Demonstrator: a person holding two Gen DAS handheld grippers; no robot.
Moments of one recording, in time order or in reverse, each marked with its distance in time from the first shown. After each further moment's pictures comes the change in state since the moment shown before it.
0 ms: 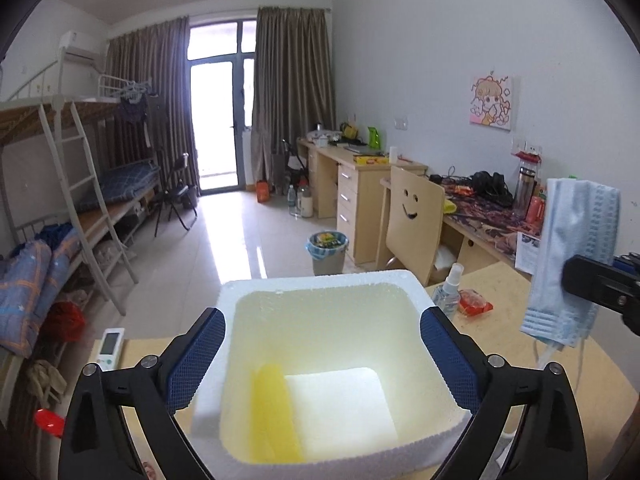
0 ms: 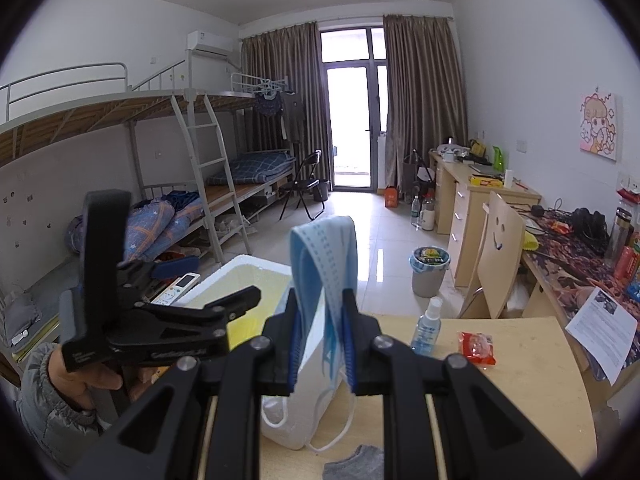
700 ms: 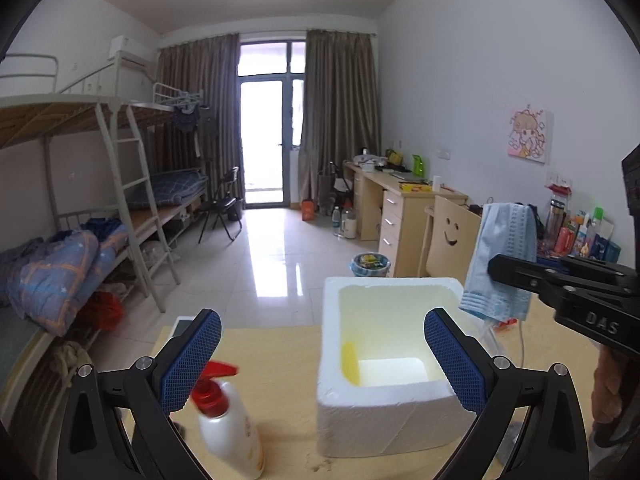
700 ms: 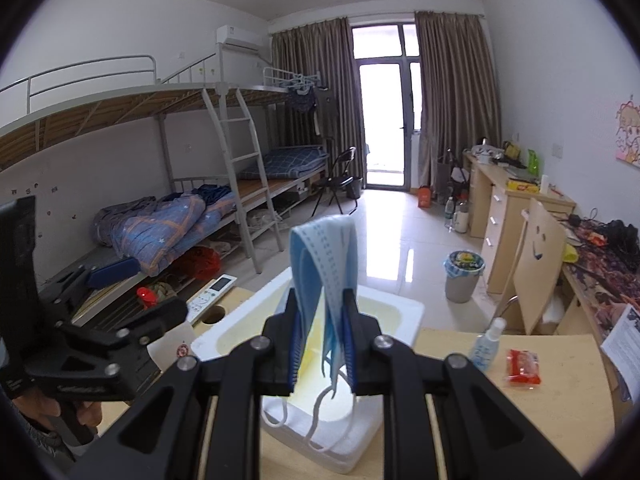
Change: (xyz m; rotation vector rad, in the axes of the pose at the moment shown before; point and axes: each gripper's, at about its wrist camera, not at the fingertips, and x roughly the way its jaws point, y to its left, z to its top) left arm -0.076 0.047 -0.018 -0.083 -0.083 0.147; right arm 0.039 0.033 0.013 -0.033 0.019 0.122
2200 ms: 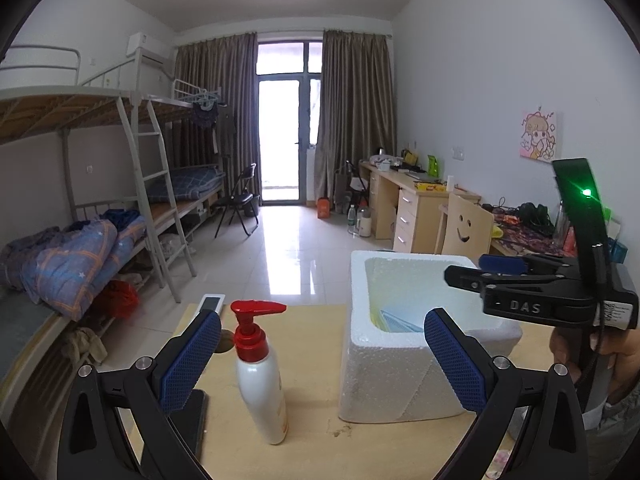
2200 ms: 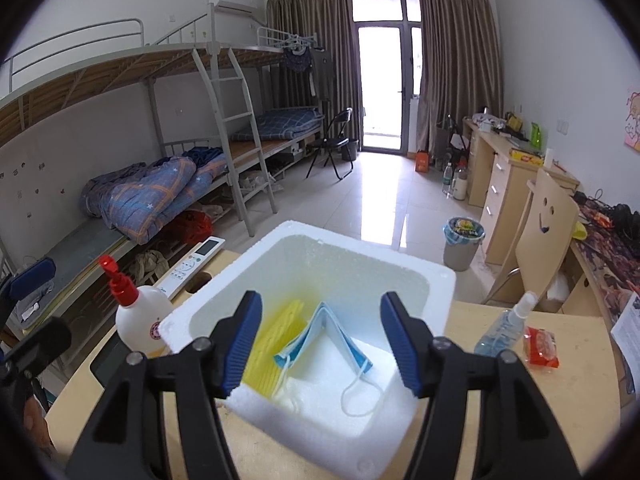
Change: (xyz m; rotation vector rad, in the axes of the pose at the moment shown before) left arm -0.037 0.015 -0.029 -0.025 -0.002 0.045; right arm 0.034 0.012 -0.015 -0.008 0.139 -0.042
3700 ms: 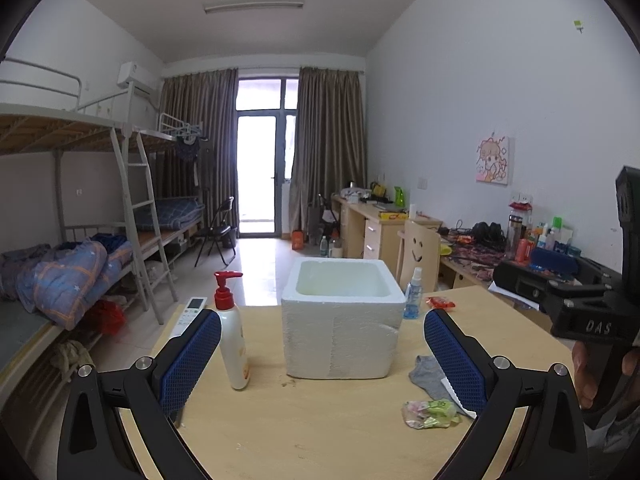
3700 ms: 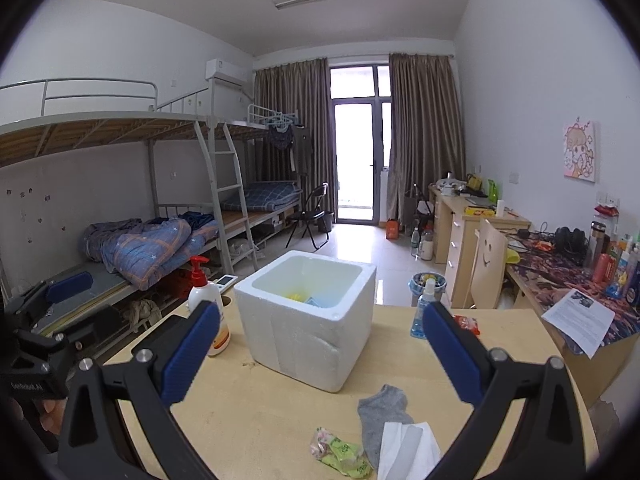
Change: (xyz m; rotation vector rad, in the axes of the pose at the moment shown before) left arm -0.134 -0.050 -0.041 0.016 -0.142 -0.085; right arm -0.180 0.023 -0.086 0.005 -0.301 -0.098
